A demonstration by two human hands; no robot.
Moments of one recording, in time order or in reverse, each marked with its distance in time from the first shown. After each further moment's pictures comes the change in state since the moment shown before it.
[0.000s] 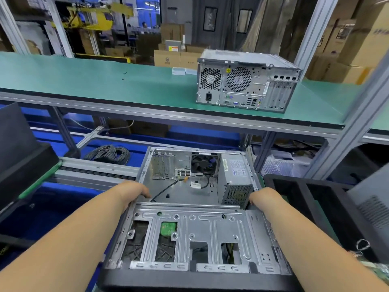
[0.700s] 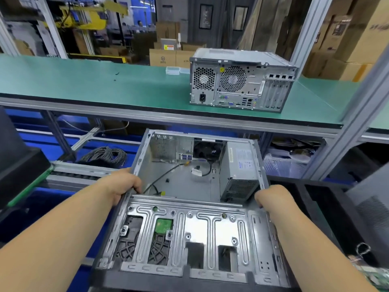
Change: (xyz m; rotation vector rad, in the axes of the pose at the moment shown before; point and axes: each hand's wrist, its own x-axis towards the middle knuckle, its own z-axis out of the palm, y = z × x) left_hand 0.017 0.022 -0.024 -0.220 -0.089 0.120; right_hand 0.010 0.024 -0.017 0.428 0.208 -0.040
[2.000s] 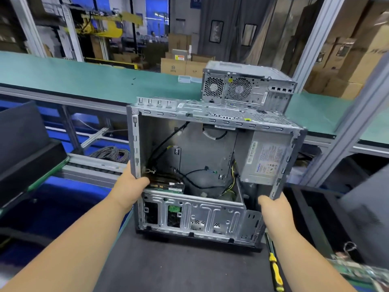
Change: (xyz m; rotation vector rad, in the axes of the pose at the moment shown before) left_hand -0.041 -0.059 0.008 -0.087 0.236 0.451; right_hand -0.065 0.043 0.008 0.628 0.064 -0.310
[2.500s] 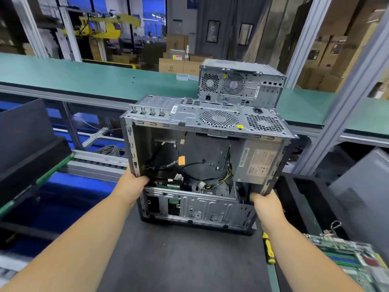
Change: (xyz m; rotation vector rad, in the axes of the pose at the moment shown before) left_hand -0.034 -0.020 0.002 -0.116 0.052 -0.057; right_hand -0.026 0.029 -0.013 0.029 -0.099 -0.017
